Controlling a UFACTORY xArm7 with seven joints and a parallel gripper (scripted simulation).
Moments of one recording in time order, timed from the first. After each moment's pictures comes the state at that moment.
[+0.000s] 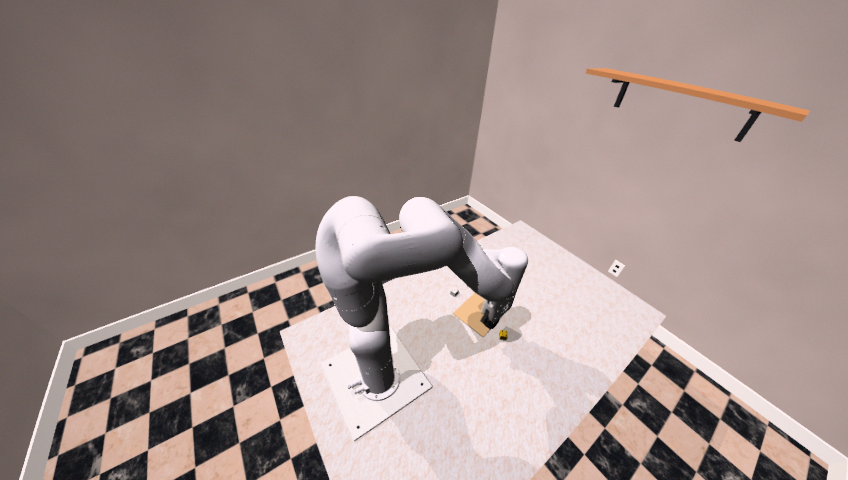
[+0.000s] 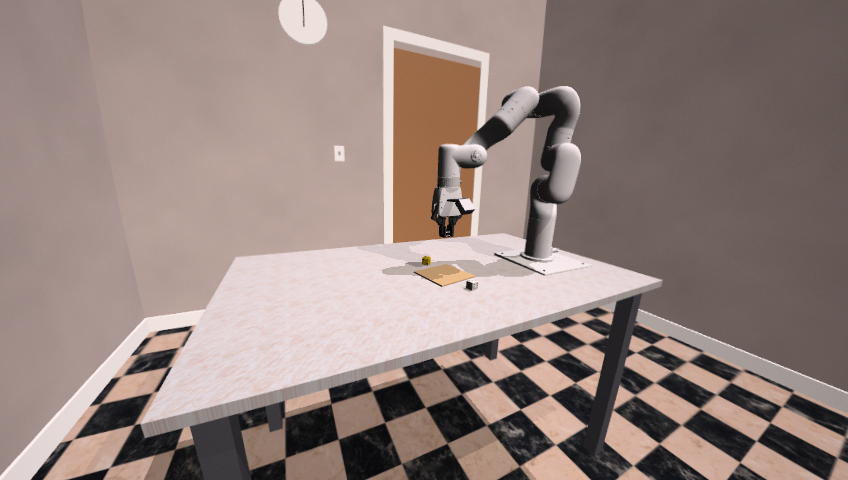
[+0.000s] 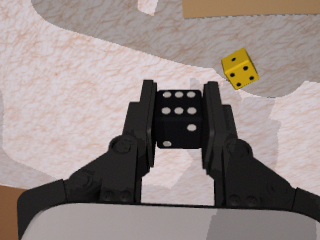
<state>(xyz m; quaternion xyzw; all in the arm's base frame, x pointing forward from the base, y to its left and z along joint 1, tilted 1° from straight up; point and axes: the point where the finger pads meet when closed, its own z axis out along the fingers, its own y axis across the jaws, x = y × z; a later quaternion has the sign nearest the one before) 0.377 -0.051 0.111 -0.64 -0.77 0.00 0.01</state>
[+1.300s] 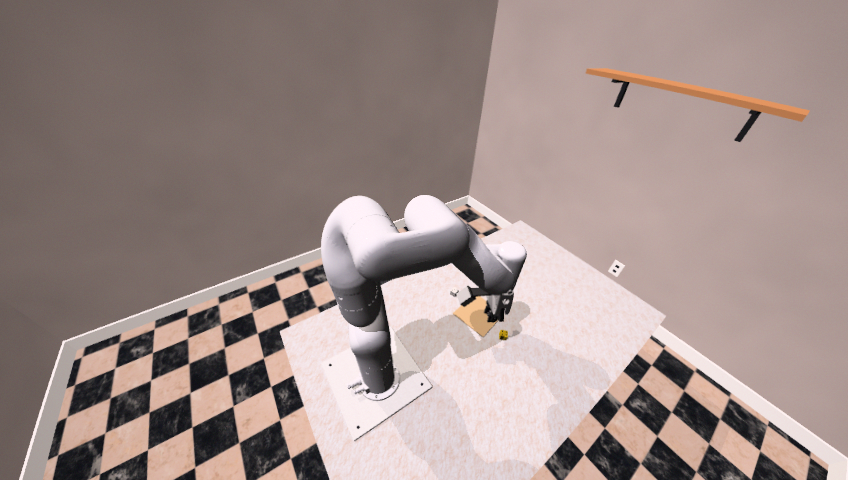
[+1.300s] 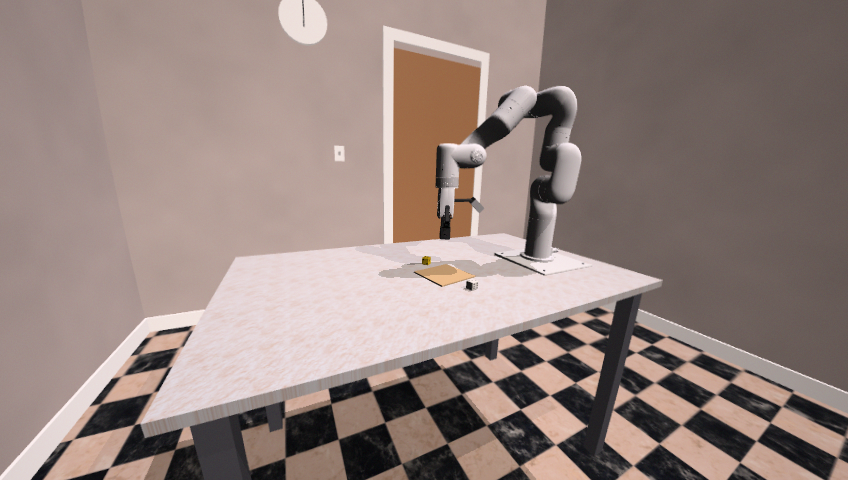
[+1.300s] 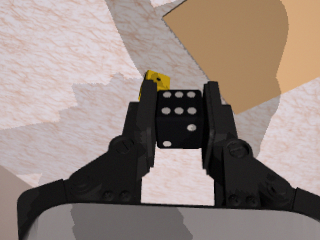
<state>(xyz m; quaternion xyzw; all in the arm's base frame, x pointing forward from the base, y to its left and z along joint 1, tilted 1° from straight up) 0.392 -0.030 0.110 -0.18 -0.98 -0.01 0.01</state>
